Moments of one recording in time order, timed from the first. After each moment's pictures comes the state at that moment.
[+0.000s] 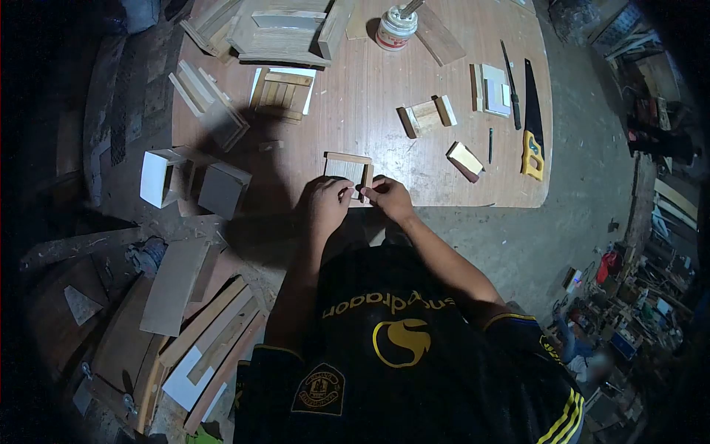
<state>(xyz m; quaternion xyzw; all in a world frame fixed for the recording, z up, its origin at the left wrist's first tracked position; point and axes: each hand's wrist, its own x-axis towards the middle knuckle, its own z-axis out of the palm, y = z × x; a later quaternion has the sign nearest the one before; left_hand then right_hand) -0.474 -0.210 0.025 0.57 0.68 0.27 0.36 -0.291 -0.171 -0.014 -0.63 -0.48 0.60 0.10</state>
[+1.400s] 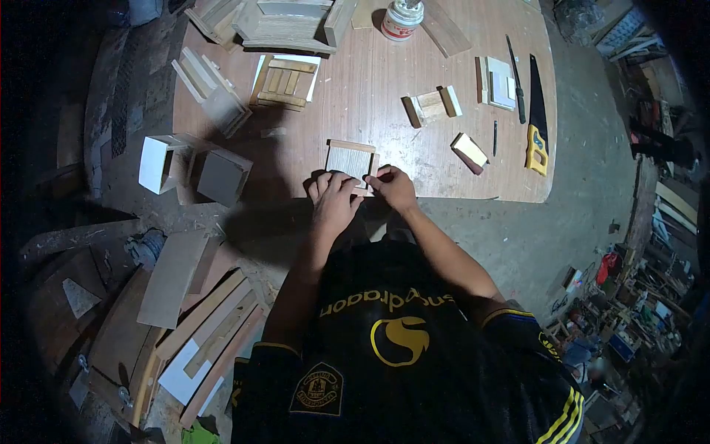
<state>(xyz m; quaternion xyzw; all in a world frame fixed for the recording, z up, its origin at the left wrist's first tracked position) -0.461 -0.241 0.026 0.67 0.68 0.17 0.25 -0.290 -0.175 -0.020 -0.67 -0.50 0.54 0.09</state>
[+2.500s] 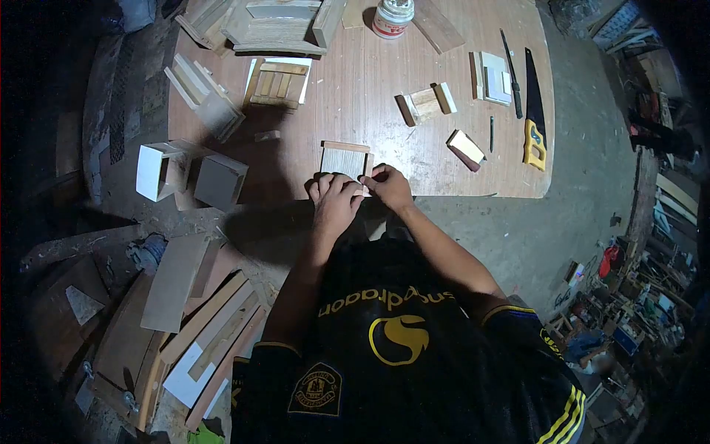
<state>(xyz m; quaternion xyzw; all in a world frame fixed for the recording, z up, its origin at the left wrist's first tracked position) -0.451 -0.238 0.016 0.69 0.66 0.20 0.21 -0.289 -0.175 -0.025 -0.66 -0.49 0.56 0.11</state>
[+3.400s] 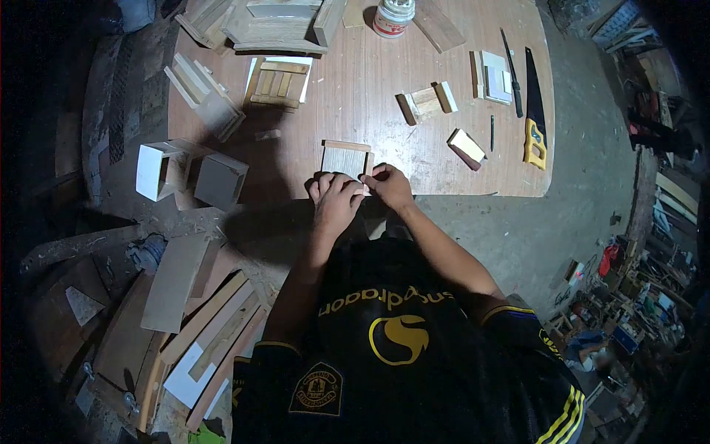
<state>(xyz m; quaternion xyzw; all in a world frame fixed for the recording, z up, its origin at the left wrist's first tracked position) -0.454 -0.241 0.014 0.69 0.65 0.21 0.21 -0.293 -0.173 -0.017 -0.67 -0.49 0.55 0.09</state>
